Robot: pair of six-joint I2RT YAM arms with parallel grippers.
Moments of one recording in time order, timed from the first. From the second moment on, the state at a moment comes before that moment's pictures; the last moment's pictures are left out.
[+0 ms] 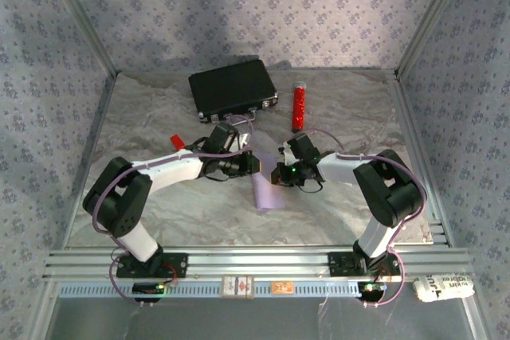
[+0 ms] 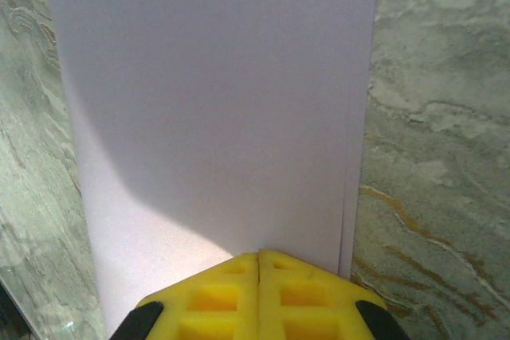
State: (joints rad) left arm -0.68 1.64 0.91 -0.10 0.52 -0.78; right arm 0.55 1.70 0.78 -0.12 -0.47 0.56
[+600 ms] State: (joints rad) left arm -0.68 1.79 0.87 -0.02 0.56 -0.81; right arm 0.55 1.70 0.77 -0.11 -0.47 0.57
